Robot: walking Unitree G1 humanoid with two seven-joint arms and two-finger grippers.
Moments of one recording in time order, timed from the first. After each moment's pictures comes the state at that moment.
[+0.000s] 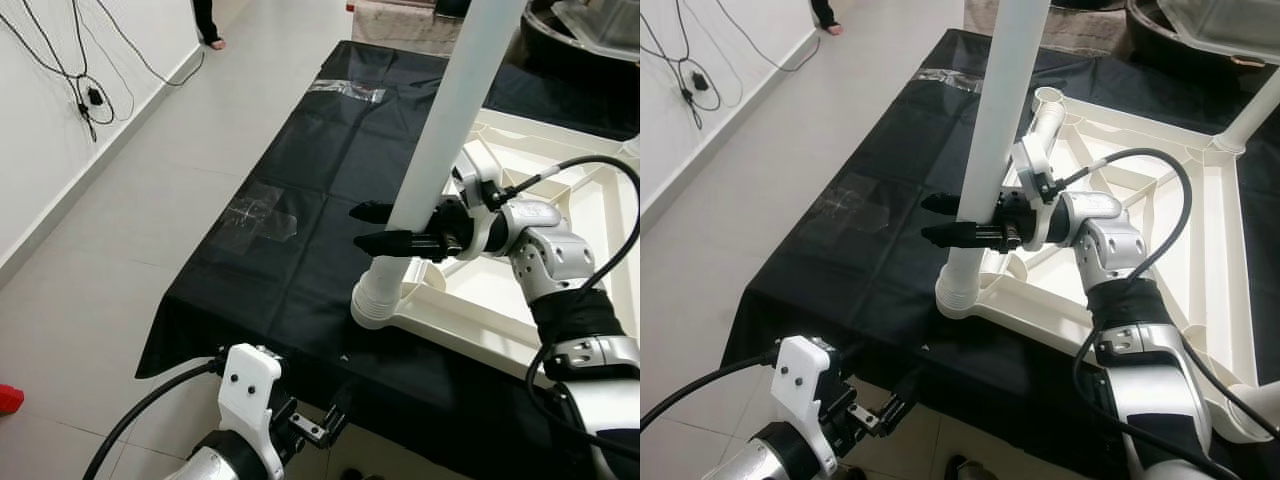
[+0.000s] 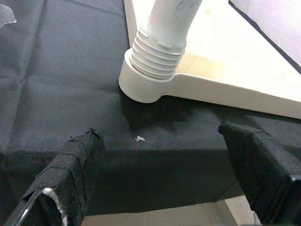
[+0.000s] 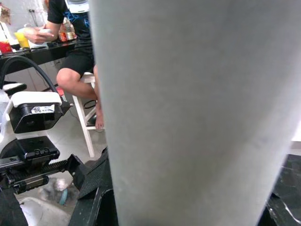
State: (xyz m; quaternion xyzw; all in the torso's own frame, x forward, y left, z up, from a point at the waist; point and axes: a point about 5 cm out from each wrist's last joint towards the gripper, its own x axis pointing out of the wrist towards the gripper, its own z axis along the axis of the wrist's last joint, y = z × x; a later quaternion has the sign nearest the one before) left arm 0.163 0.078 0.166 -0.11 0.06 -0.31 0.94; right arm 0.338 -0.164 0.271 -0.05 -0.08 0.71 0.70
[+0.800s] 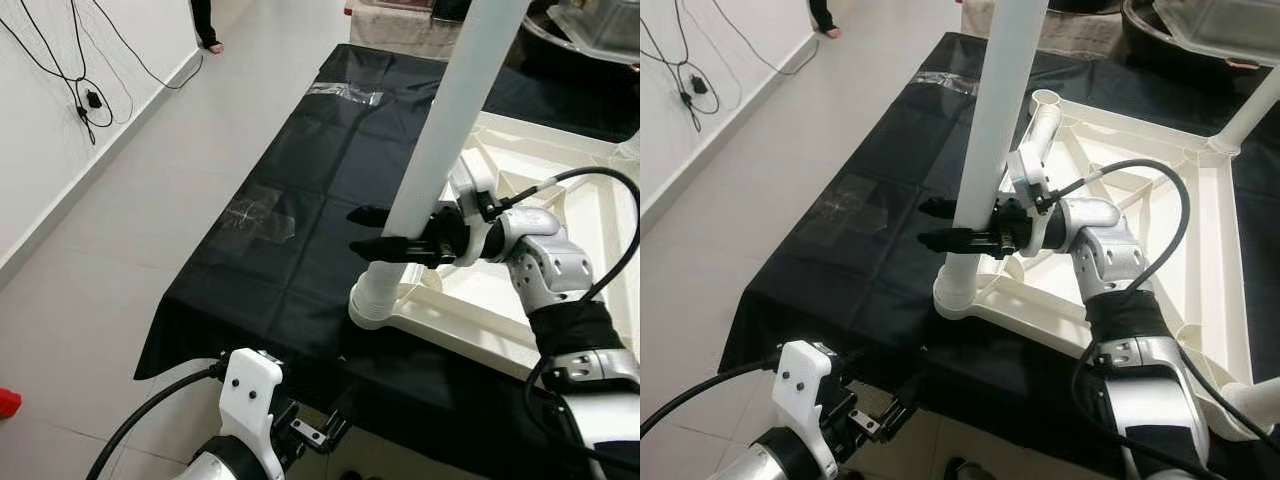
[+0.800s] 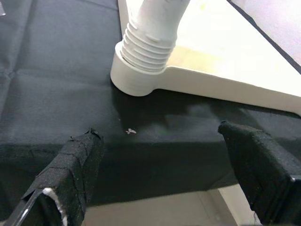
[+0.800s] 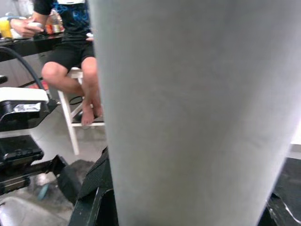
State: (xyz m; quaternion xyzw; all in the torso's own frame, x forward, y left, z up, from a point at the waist) left arm 0.159 0.078 0.162 -0.11 0.07 -0.32 0.94; right arm 0.334 -0.155 0.262 -0.07 -0.09 0.69 0.71
